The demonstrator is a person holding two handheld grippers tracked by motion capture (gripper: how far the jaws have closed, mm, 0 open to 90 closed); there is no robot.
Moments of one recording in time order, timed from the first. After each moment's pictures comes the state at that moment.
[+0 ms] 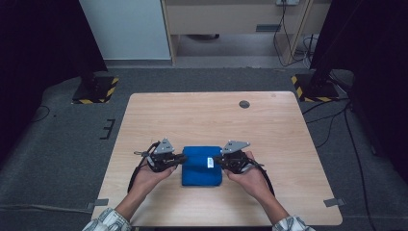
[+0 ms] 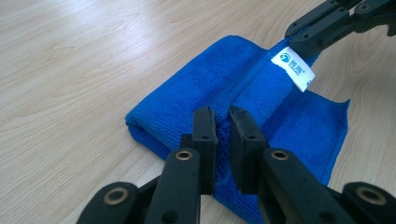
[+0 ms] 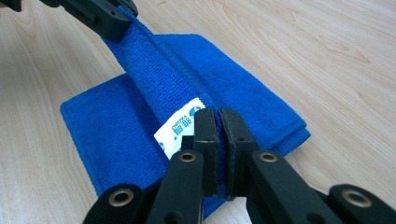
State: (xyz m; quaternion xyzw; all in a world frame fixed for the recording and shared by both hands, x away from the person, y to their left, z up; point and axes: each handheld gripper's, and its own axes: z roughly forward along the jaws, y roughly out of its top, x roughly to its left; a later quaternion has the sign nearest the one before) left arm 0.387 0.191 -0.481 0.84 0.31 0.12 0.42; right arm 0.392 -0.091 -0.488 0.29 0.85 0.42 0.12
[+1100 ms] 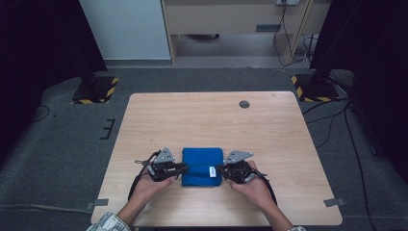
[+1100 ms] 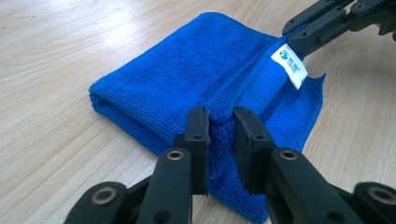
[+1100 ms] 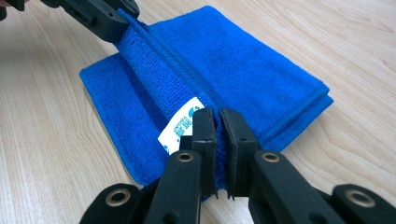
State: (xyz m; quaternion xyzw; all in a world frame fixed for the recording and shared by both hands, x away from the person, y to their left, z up) left arm 0.368 0.190 -0.499 0.85 0.31 0.09 0.43; right arm 0.368 -0.099 -0.504 0.29 0.85 0.42 0.11
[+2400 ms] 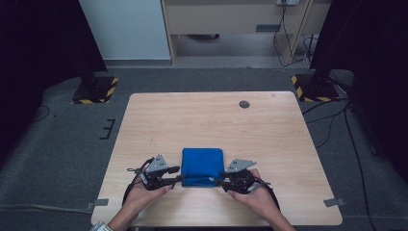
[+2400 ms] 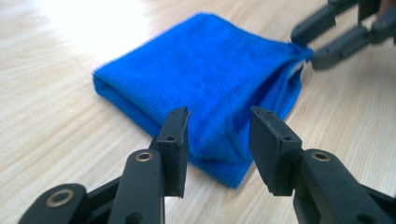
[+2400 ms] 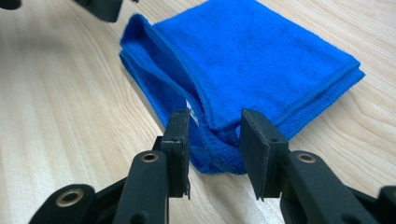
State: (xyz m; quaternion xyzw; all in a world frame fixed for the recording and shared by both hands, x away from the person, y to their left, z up) left arm 0.342 0.205 -0.494 0.83 0.31 0.10 0.45; right arm 0.340 -0.104 -0.503 0.29 0.86 0.42 0.09
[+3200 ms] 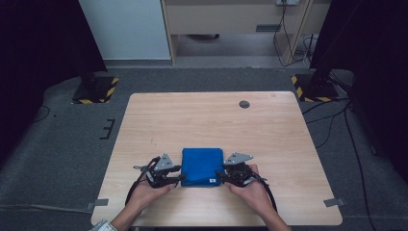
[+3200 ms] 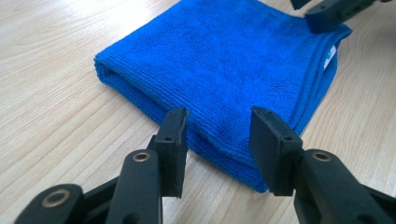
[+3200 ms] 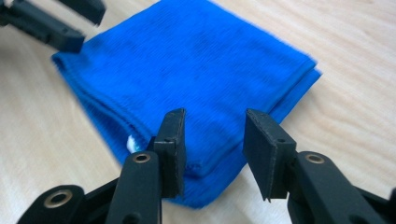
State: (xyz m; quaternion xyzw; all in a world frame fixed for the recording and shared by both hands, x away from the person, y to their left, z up) left arm 0.351 0.193 -0.508 0.86 0.30 0.12 0.39; right arm 0.360 -0.098 -0.510 0.34 0.84 0.40 0.13
